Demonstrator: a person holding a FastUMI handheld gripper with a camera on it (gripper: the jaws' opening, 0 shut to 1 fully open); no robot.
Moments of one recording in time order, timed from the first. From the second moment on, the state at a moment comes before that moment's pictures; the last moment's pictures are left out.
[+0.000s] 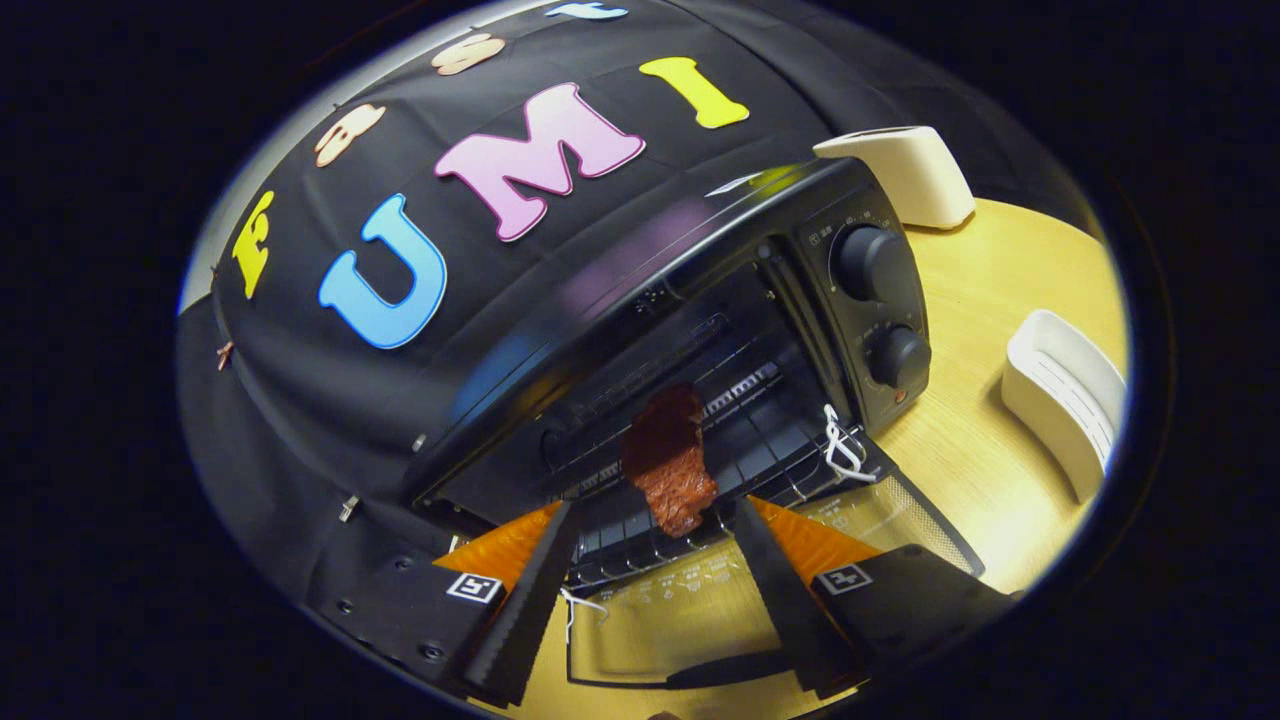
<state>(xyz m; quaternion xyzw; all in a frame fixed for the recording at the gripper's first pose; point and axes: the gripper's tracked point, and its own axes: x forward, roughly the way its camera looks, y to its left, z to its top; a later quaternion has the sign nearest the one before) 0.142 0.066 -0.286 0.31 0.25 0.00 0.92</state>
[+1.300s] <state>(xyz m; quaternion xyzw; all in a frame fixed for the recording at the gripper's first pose) -0.020 0.037 -0.344 -0.01 0.44 0.07 0.89</state>
